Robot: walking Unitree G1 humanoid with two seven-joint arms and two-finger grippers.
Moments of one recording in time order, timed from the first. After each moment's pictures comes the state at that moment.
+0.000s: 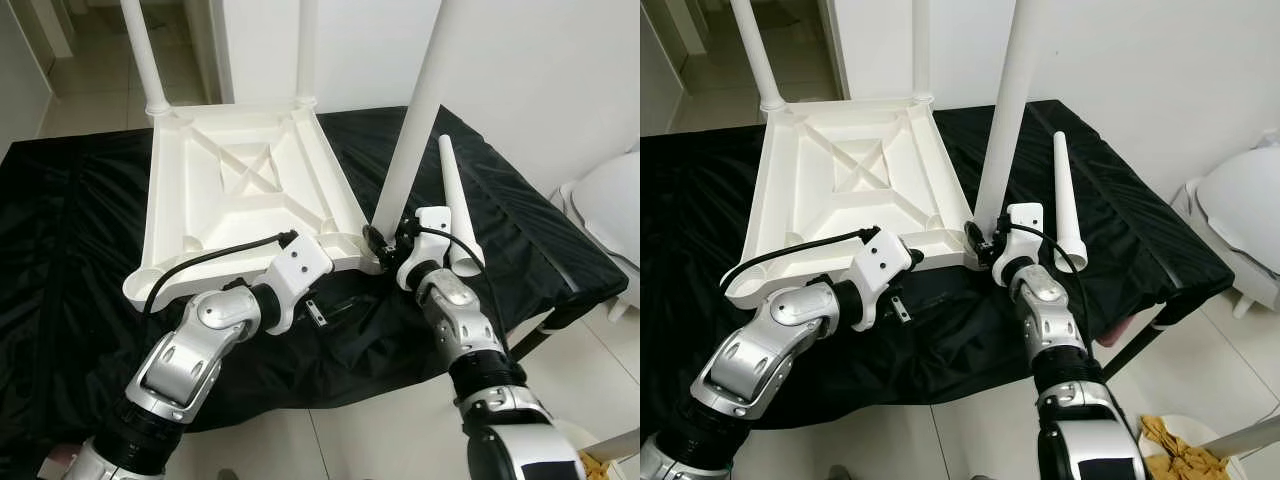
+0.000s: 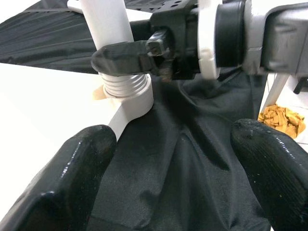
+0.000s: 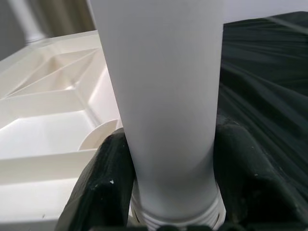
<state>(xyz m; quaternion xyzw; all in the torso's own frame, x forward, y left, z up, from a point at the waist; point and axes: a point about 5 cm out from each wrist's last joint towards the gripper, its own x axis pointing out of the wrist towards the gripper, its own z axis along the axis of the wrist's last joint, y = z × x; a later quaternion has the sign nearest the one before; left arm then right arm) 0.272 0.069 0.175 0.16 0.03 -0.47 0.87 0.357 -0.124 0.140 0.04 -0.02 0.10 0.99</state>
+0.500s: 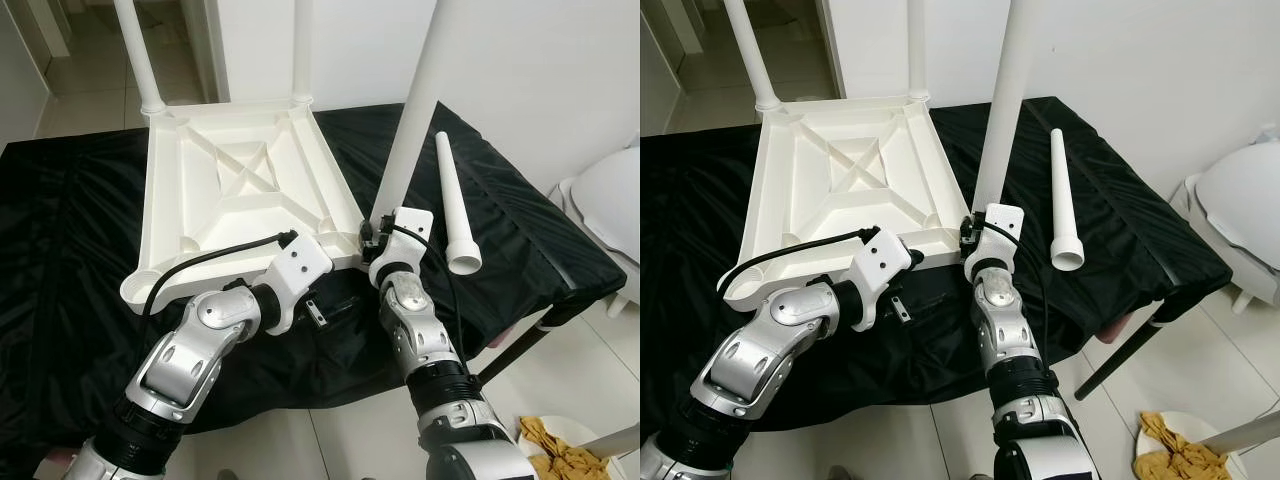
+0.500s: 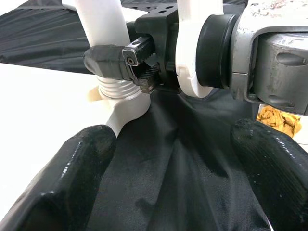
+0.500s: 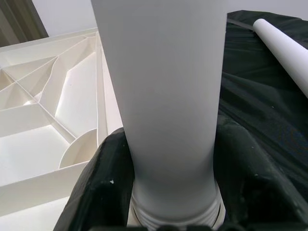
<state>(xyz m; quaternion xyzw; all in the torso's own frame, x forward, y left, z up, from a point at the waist) 0.272 0.068 0.175 0.16 0.03 -0.47 0.87 0.351 -0.100 0.144 0.06 -0.02 -0.01 1.00</state>
